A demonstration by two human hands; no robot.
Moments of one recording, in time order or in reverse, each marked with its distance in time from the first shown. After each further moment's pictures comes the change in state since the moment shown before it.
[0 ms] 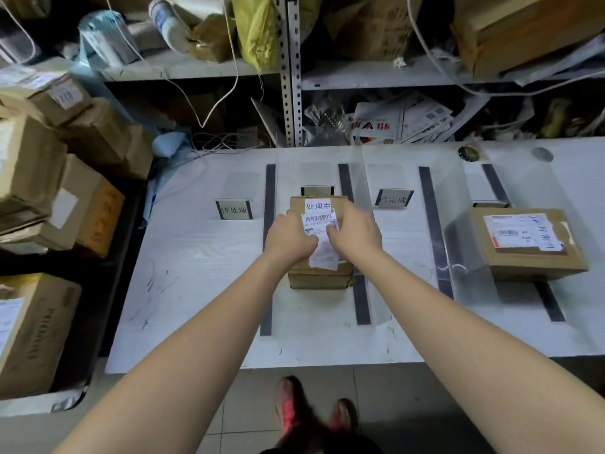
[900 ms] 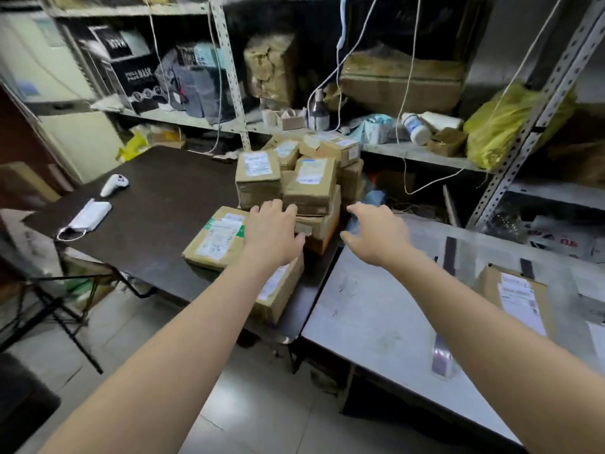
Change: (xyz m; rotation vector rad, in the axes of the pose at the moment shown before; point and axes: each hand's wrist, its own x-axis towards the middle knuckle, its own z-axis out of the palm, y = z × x) left_hand -0.255 -0.293 -0.286 0.577 0.544 -0.161; right_hand -0.190 -0.362 0.066 -0.392 -0.013 -0.736
